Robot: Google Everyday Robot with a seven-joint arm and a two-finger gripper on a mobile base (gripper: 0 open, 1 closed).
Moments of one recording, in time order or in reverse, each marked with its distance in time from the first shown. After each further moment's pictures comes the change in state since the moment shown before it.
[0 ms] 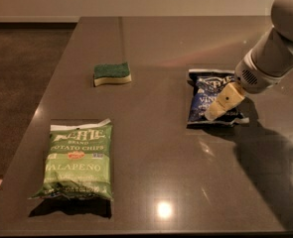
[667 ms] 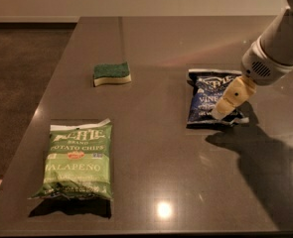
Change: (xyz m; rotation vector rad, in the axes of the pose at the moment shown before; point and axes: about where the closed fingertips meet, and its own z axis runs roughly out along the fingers) arm -0.005 0.013 -0.037 -0.013 -0.015 -0.172
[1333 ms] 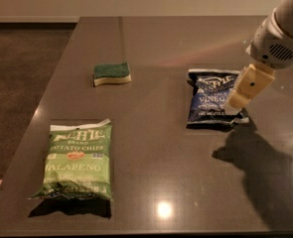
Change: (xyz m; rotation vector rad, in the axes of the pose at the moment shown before) arm -0.010 0.016 -0.053 -0.007 -0.016 -0.236
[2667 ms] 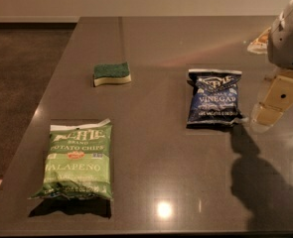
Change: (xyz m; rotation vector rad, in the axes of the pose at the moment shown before) arm 0.011 0.045 -0.043 -0.016 0.052 -0.271
